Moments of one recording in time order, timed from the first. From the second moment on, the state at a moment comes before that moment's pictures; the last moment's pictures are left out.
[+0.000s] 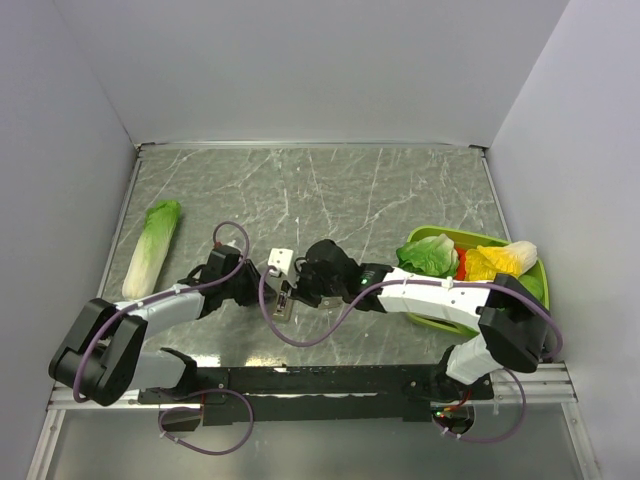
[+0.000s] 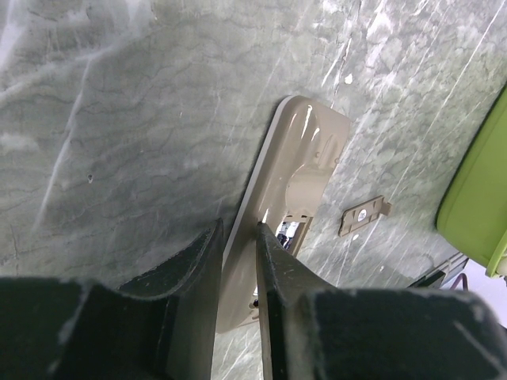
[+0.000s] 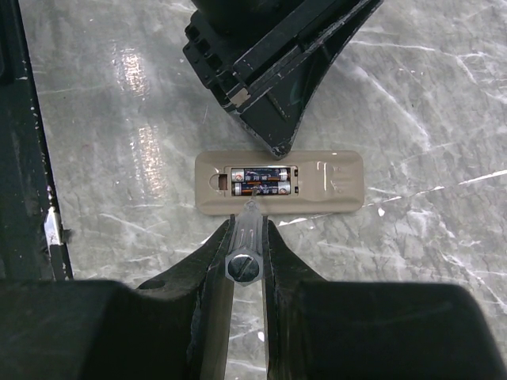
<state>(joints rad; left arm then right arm) -0.44 1.29 0.42 0.04 0.24 -0.91 1.03 1.47 0.92 -0.07 -0.20 -0.26</state>
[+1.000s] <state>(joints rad) -0.44 1.29 0.39 0.09 0.25 -0.93 1.09 1.45 0.76 0.19 -0.10 -0.22</state>
